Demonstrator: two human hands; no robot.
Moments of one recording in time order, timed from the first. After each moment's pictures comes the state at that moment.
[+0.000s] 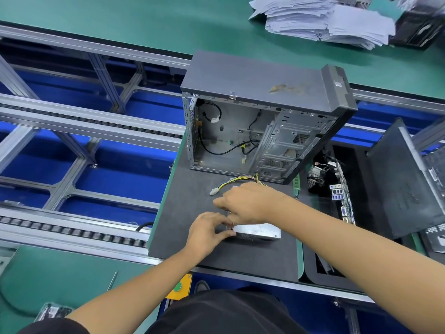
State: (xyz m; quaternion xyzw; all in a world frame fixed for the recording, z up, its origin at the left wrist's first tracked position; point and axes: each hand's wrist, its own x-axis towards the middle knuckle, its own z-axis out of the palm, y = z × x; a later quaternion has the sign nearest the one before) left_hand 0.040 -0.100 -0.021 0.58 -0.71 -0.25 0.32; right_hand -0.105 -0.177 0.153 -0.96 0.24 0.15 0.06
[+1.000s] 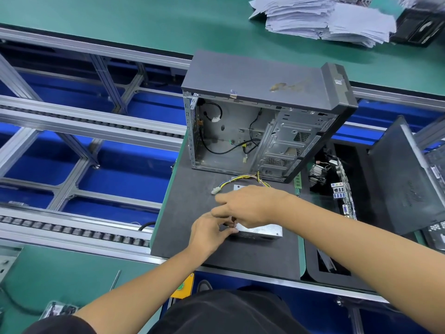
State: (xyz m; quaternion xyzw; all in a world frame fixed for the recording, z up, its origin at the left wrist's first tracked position) left_hand 0.031 -0.097 -0.015 0.66 -0.67 -0.24 0.25; right_hand -0.108 -0.171 0.158 -0.97 0.15 0.18 0.04
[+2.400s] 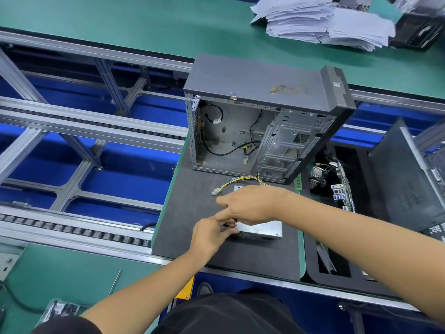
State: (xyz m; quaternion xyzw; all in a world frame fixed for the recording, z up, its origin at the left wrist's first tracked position) left_hand 0.027 -0.093 -0.013 0.68 -0.63 -0.30 0.24; right_hand -0.109 -0.175 0.164 -0.97 0.07 0.21 -0.04
